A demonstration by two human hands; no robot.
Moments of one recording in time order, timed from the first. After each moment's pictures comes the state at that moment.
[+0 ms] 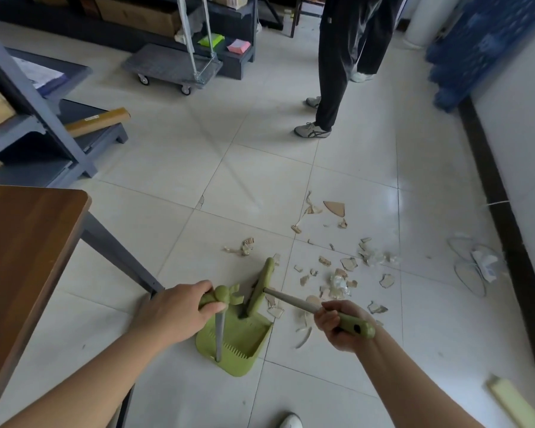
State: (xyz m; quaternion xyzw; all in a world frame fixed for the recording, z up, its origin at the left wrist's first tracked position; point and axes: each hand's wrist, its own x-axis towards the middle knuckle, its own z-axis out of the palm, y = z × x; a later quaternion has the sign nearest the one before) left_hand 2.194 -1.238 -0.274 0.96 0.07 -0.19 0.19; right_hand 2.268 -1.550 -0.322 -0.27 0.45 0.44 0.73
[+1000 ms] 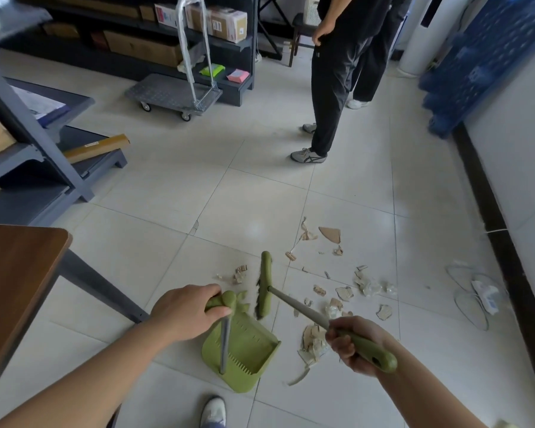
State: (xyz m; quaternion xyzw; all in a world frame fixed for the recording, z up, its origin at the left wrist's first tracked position) left_hand 2.277 -1.274 -0.246 0.96 0.03 -0.19 0.19; right_hand 2.327 -1.594 -0.265 -0.44 0.37 0.50 0.65
